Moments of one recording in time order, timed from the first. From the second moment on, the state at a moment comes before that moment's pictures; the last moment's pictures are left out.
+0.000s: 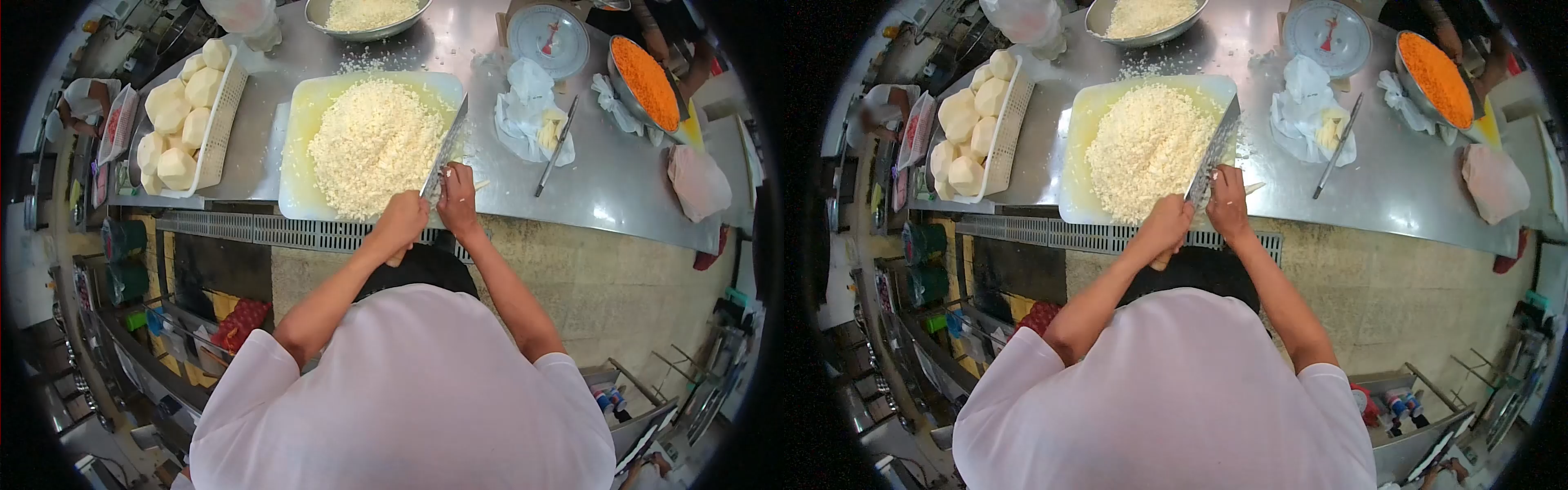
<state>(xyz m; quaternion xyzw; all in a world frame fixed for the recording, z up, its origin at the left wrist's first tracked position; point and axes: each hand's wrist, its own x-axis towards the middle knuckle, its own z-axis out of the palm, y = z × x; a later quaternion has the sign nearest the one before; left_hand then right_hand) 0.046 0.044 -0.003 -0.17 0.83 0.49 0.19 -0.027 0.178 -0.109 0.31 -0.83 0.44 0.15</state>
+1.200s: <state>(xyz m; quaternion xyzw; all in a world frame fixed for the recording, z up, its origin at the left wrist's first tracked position) 0.059 0.013 -0.015 -0.16 0.92 0.36 0.09 -0.031 0.189 -0.076 0.33 -0.82 0.47 0.06</state>
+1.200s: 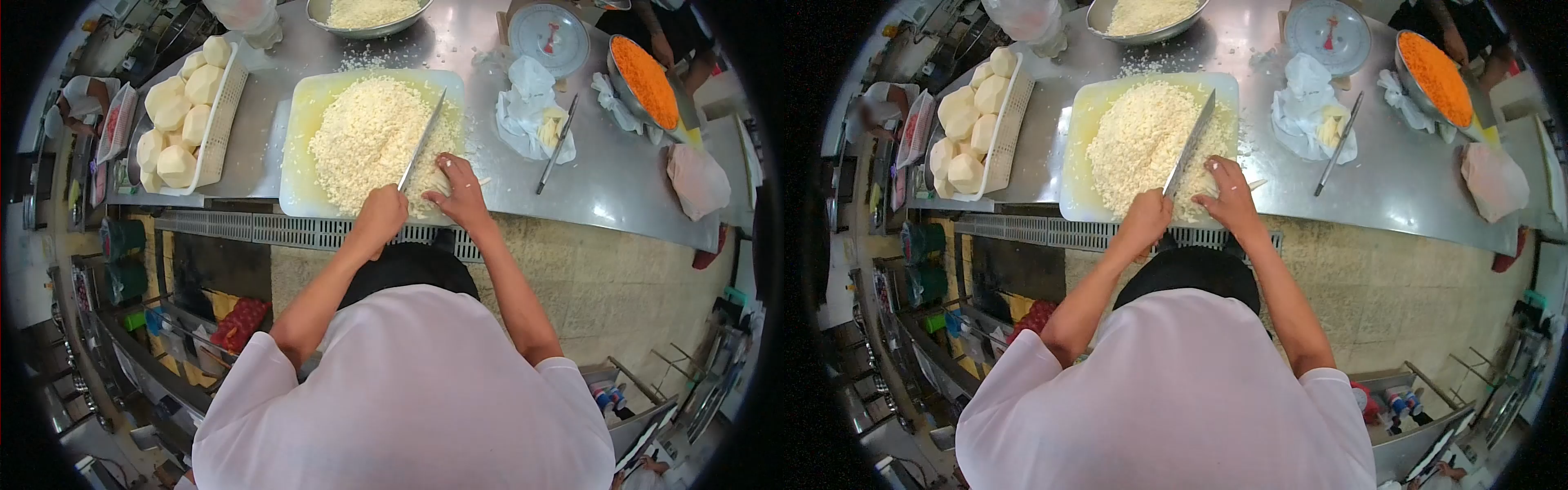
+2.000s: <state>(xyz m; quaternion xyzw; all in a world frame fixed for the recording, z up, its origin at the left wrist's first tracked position) 0.068 0.031 -0.006 -0.10 0.90 0.41 0.12 -0.014 0.177 -0.113 0.29 -0.84 0.43 0.16</state>
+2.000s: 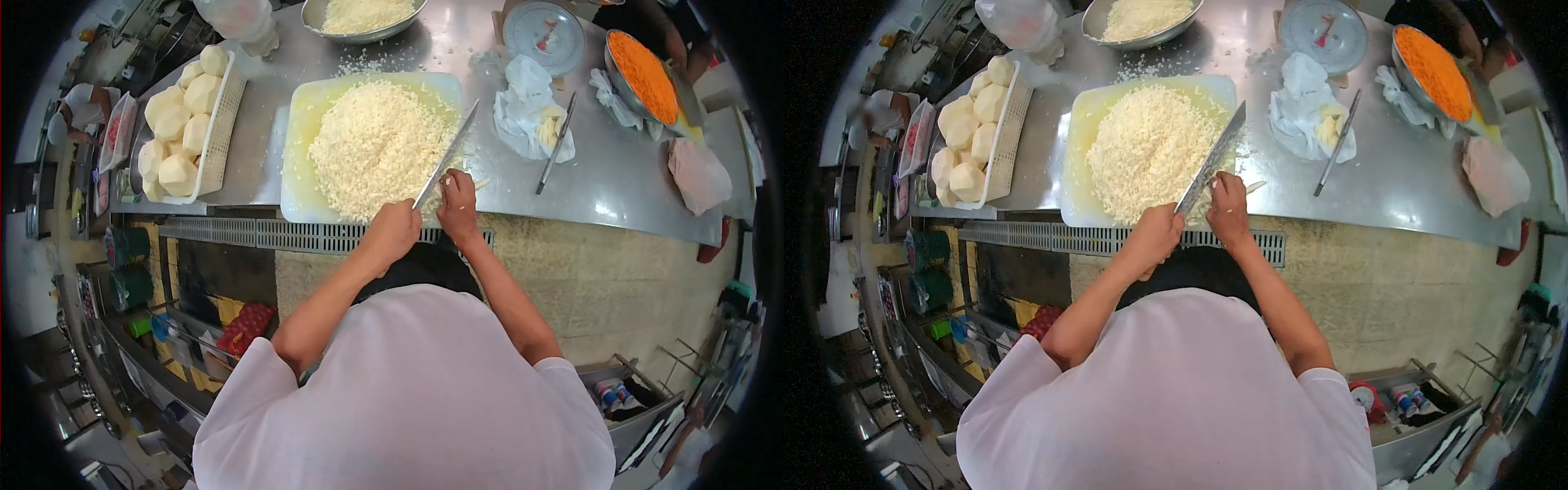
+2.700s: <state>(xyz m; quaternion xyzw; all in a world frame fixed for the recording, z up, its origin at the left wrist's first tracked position) 0.057 0.043 -0.019 -0.13 0.85 0.49 0.14 -0.011 0.177 -0.115 0.28 -0.83 0.45 0.18</state>
